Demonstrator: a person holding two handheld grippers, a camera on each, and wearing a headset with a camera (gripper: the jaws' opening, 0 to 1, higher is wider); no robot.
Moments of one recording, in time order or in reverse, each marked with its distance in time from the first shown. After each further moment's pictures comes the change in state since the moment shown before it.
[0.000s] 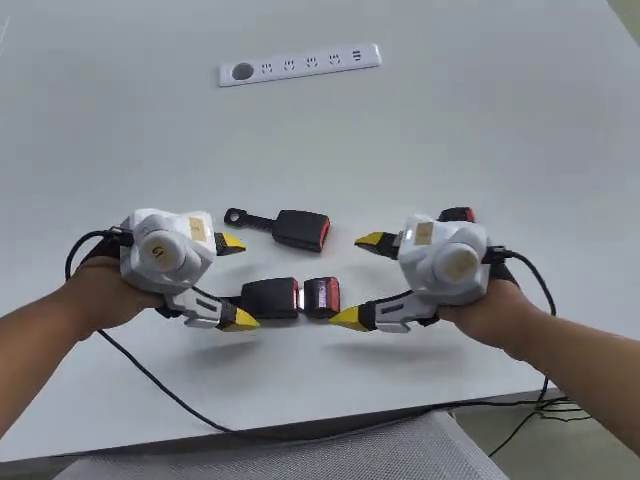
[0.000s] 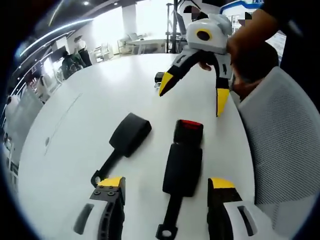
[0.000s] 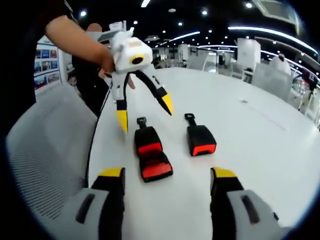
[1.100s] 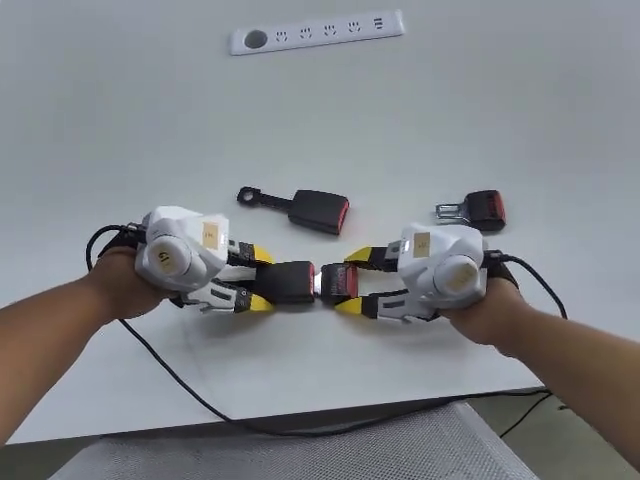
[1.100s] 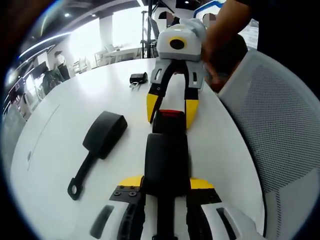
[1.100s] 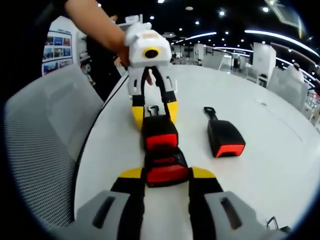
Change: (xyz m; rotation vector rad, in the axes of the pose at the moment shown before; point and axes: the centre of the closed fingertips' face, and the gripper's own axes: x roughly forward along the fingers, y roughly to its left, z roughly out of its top) left arm 0.032 -0.024 -0.017 0.131 -0.087 -0.173; right arm 0.055 0.023 -0.023 -0.134 0.042 0.094
